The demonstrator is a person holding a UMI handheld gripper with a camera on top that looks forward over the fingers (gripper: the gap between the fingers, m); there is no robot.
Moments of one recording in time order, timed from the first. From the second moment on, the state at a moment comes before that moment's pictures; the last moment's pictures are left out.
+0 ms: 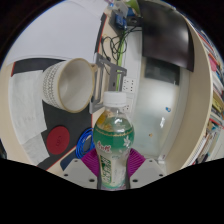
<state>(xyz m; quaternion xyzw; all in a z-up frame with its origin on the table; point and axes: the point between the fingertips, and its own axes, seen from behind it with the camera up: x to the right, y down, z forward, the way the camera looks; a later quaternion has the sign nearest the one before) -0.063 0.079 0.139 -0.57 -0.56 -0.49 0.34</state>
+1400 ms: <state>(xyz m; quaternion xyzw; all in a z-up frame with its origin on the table) -0.069 0.082 0.100 -0.83 -0.07 0.09 0.55</state>
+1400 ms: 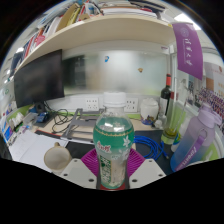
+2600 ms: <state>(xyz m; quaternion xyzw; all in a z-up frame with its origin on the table) -0.108 -0.040 0.180 -0.84 0.02 0.03 0.54</state>
